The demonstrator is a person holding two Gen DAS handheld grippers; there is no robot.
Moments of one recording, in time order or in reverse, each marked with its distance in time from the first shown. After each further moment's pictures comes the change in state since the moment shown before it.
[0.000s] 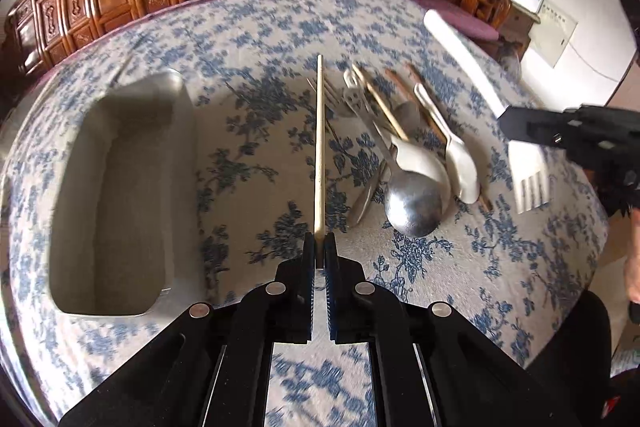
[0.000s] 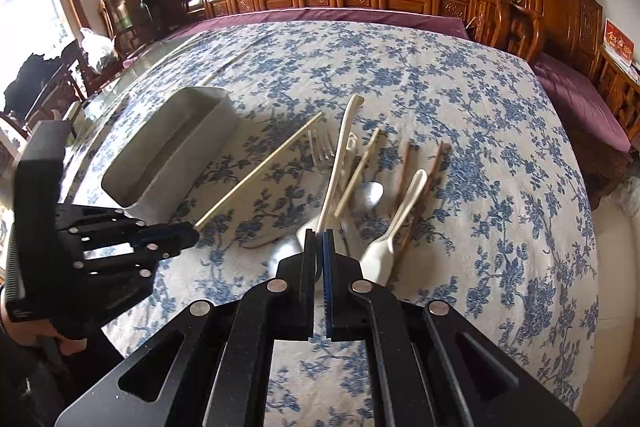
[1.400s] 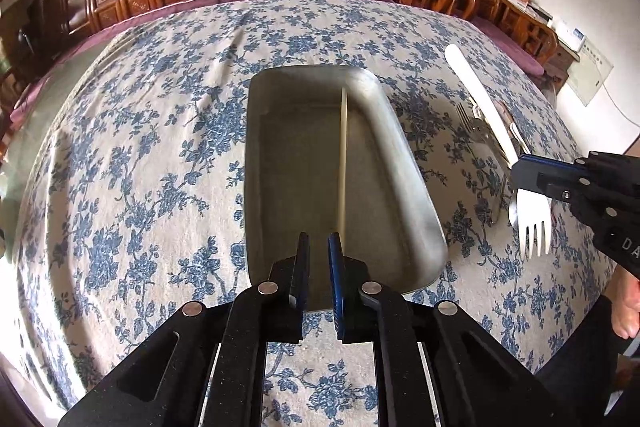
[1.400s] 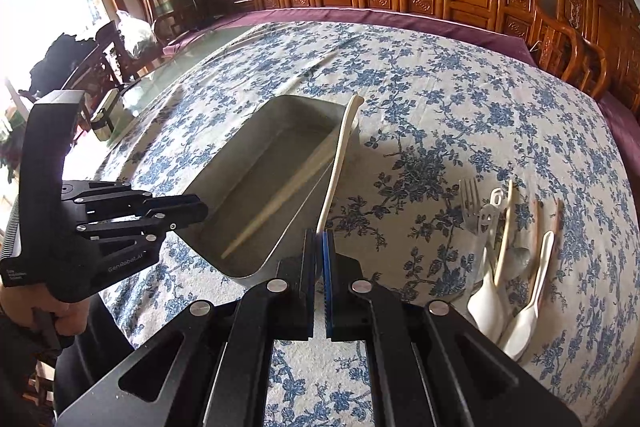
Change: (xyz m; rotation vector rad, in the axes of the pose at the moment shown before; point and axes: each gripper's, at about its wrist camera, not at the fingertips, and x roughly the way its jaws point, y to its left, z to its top) left arm -0.038 0.143 -0.011 -0.139 0.009 0.065; right arm 0.048 0.128 0.048 -0.084 0.018 0.107
